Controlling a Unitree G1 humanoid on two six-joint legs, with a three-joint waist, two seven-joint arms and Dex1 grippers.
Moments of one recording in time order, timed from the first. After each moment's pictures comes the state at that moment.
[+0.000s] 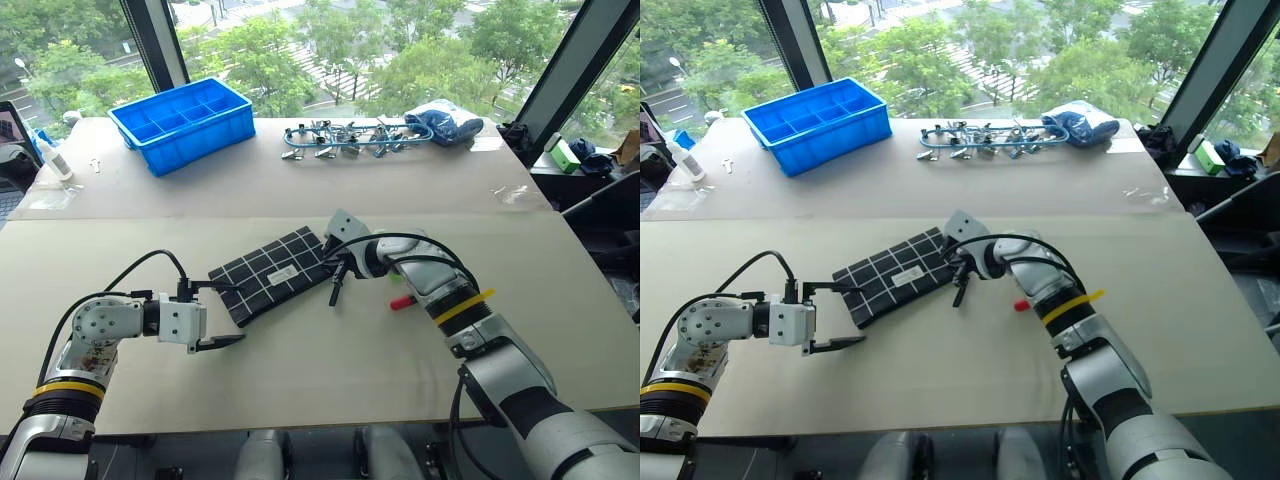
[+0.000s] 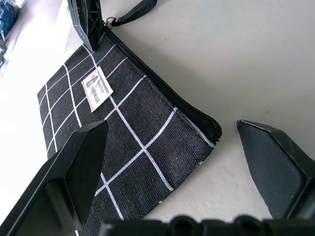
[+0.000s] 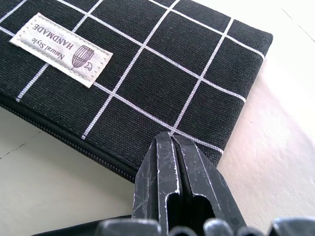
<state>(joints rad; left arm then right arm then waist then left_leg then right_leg) -0.34 0.78 -0.07 0.48 -0.08 -0.79 -1.20 -0.90 -0.28 0.40 0.45 -0.04 0.59 0.82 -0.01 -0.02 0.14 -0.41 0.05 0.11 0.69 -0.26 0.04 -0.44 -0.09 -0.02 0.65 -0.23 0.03</state>
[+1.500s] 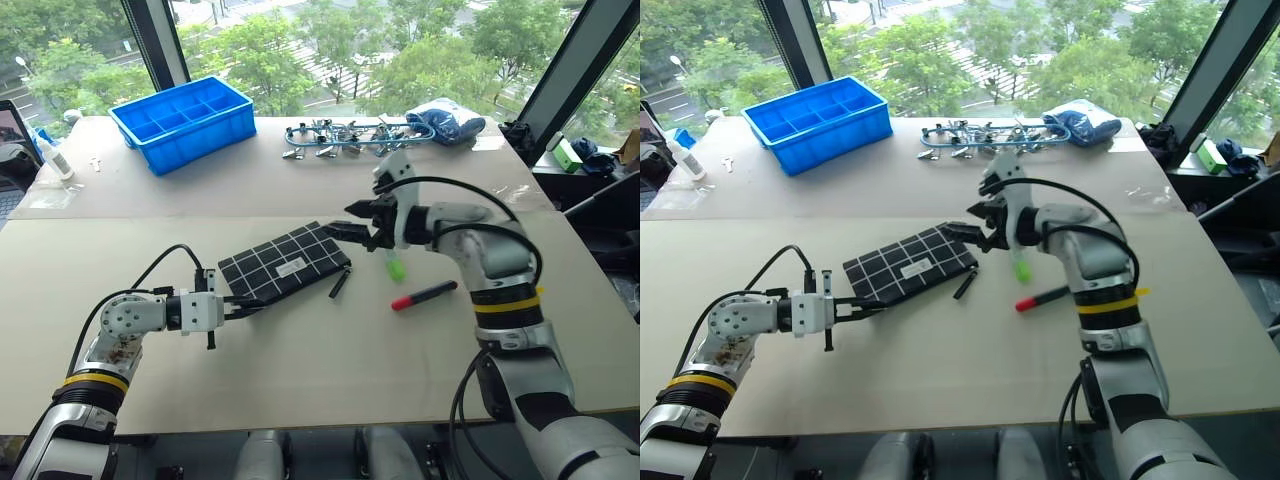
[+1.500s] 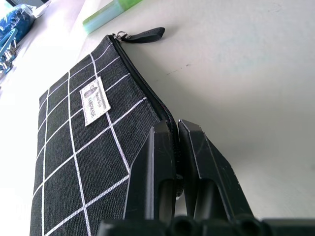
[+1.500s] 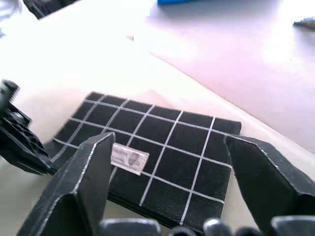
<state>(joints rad) -0.34 0.71 -0.13 0.44 -0.18 -0.69 -1.16 -0.73 -0.63 -0.06 -0.11 0.37 0.94 0.90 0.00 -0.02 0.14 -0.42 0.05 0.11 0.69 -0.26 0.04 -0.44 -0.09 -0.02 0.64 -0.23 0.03</state>
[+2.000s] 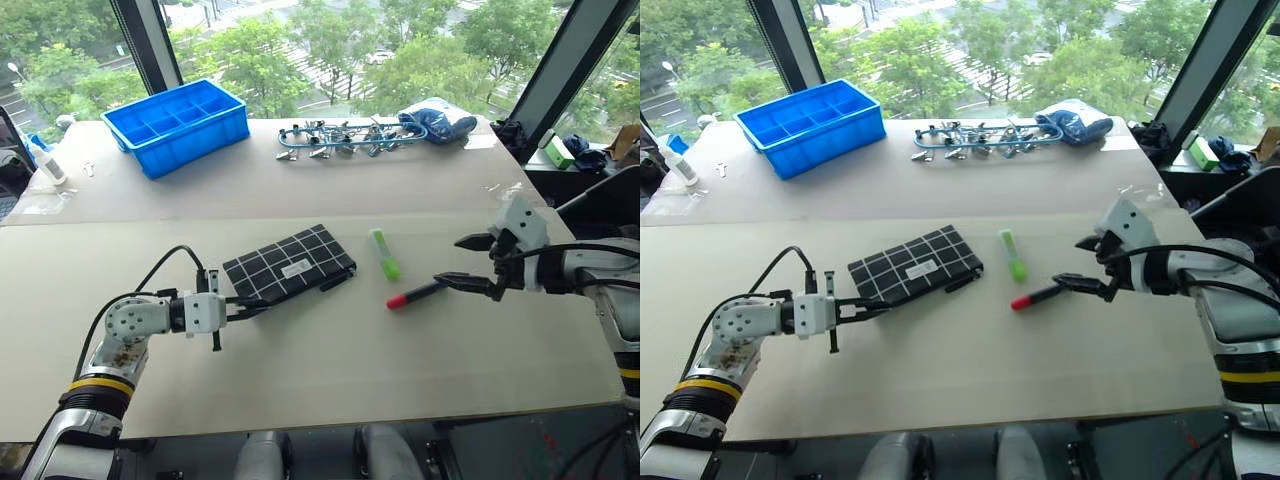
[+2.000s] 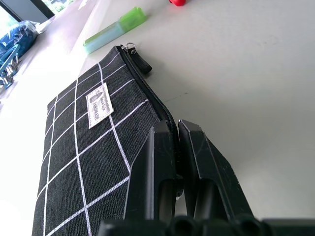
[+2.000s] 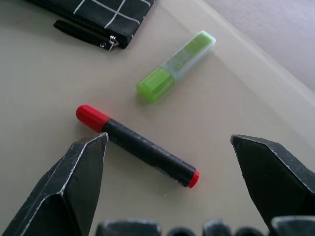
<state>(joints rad) -0.34 0.68 -0.12 0.45 -0.19 -0.69 -1.18 -0.49 -0.85 -0.03 -0.10 0.30 0.66 1.04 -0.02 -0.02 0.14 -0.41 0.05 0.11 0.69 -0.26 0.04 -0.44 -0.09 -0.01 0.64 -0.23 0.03</state>
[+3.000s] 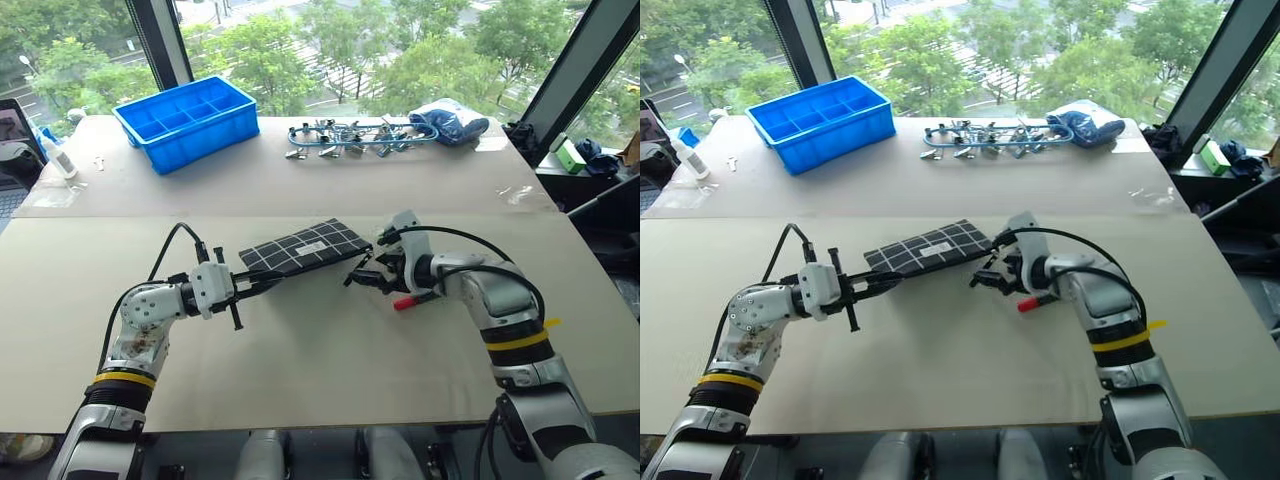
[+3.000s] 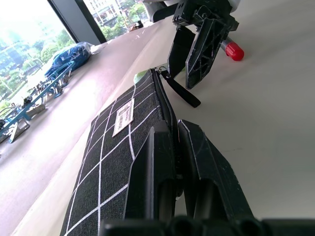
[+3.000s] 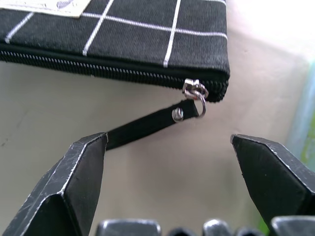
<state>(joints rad) -0.37 0.57 -0.06 0.33 -0.29 -0.48 -1.13 -0.67 -0.41 0.14 0.06 0.29 1.01 0.61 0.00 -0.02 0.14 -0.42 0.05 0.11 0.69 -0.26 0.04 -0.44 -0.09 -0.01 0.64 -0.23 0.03</state>
